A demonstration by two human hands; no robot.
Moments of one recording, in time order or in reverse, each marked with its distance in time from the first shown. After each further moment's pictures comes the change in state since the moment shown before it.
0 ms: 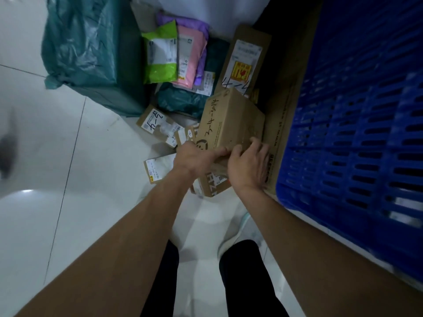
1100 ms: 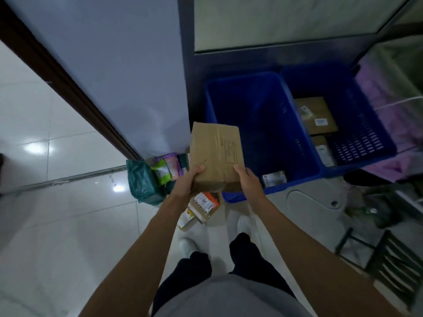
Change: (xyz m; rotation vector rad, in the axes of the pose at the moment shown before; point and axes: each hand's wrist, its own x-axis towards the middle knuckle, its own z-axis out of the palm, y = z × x) left_hand -0.502 0.248 -0.087 -0.167 -0.345 0.183; right_hand -0.266 -0.042 -0.501 1.052 -0.165 0.259
